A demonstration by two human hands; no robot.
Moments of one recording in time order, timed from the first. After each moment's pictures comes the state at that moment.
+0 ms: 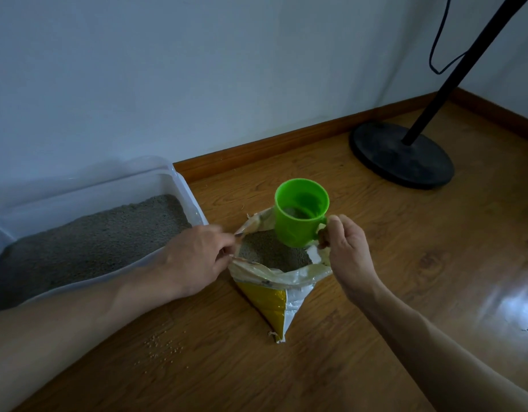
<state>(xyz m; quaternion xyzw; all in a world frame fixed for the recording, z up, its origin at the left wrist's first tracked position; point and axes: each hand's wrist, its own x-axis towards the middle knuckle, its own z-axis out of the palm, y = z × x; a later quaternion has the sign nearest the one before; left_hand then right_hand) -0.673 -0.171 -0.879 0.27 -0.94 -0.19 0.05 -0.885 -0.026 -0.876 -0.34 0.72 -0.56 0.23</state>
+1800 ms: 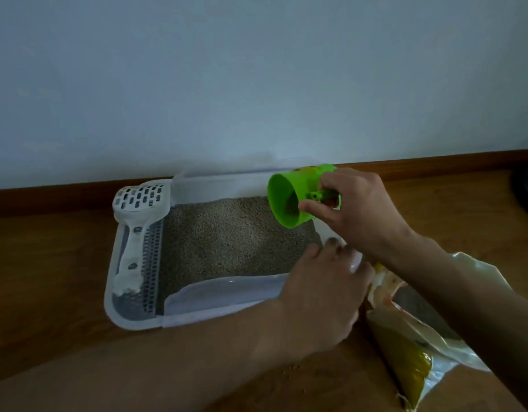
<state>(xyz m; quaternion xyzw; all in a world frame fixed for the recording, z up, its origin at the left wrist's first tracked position) -0.608 -0.179 -0.889 0.30 -0.95 -0.05 0.11 -0.736 -0.240 -0.842 -0.79 0.55 -0.27 -0.01</state>
